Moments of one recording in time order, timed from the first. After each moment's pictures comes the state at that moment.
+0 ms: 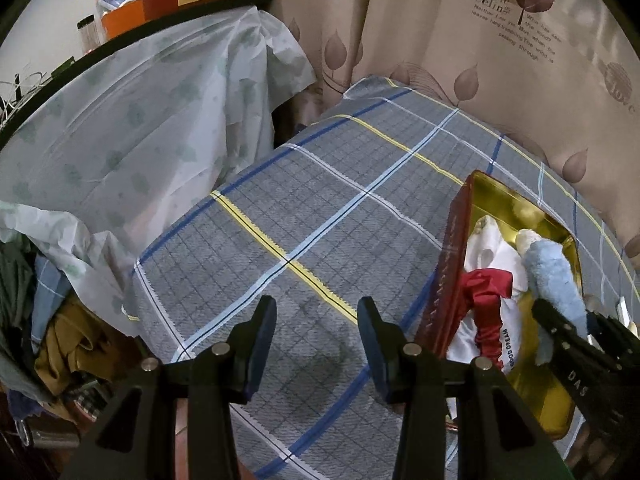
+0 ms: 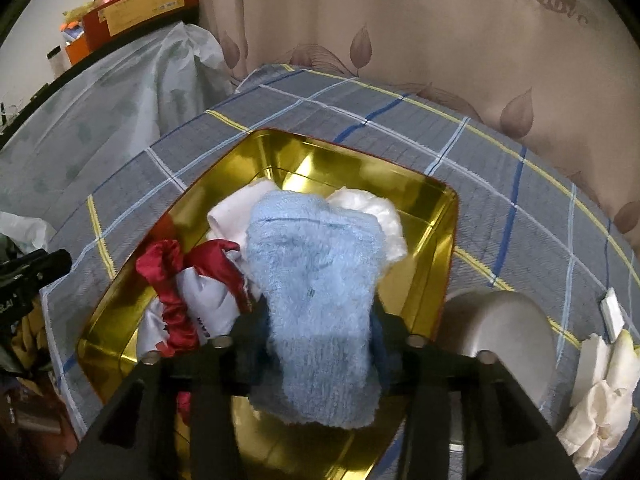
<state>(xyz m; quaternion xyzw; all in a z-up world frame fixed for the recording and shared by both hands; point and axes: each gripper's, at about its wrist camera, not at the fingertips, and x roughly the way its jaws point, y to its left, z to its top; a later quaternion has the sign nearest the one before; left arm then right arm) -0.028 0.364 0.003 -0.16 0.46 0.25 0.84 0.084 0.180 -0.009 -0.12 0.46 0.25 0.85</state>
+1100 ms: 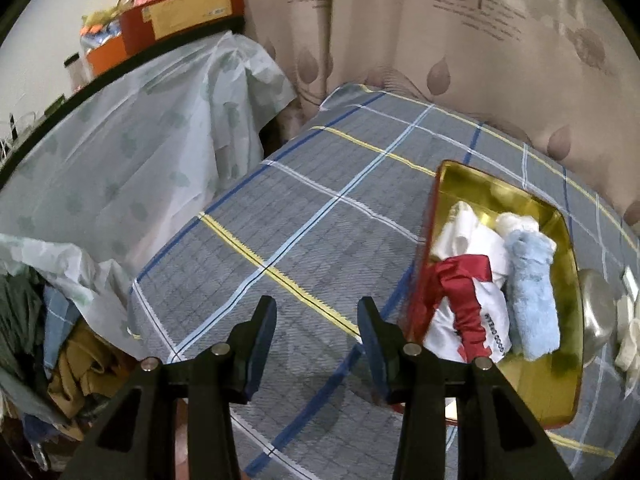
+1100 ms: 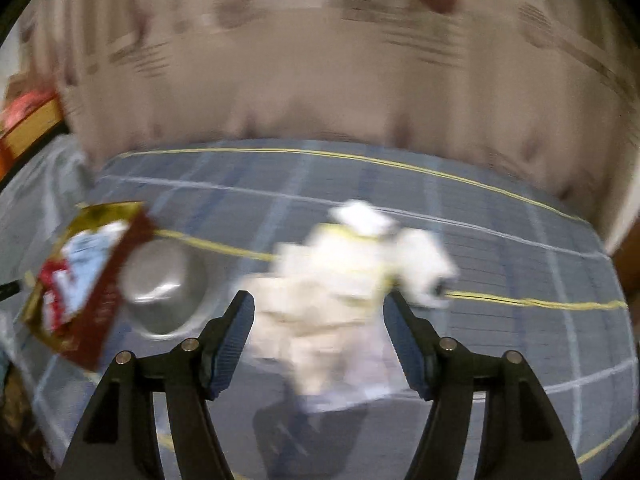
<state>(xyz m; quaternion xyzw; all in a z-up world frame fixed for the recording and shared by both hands) -0.023 0.324 0.008 -0.09 0.45 0.24 0.86 0.049 -0.125 0.032 -0.01 0.40 0.04 0.91</state>
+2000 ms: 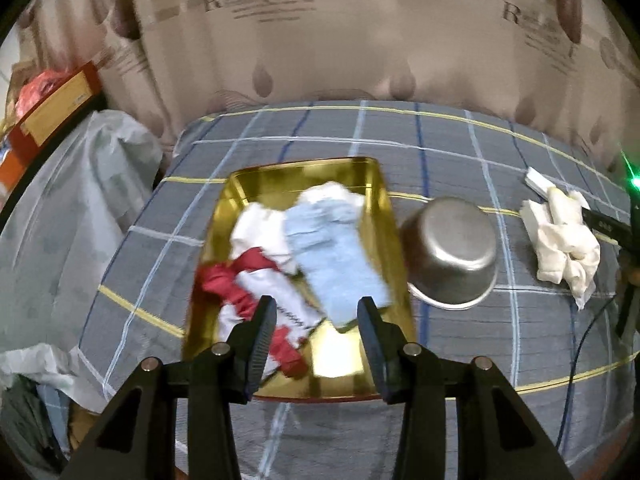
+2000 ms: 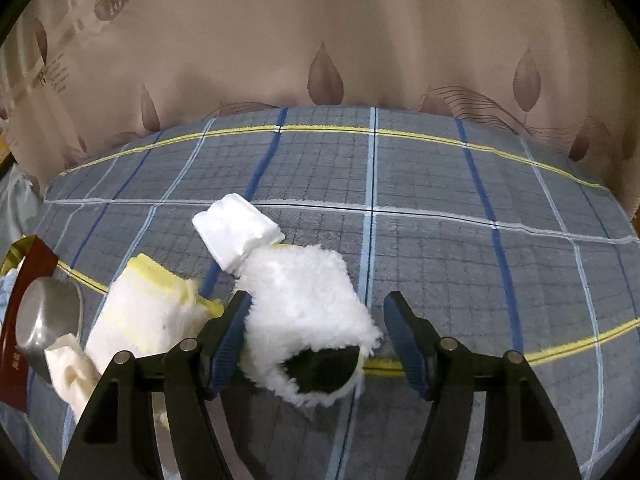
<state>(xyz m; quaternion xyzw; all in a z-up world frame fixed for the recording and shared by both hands) 0.009 0.164 0.033 0.03 0.47 0.06 0.88 0.152 -0.211 -0.051 0.04 0.44 0.03 0.90</state>
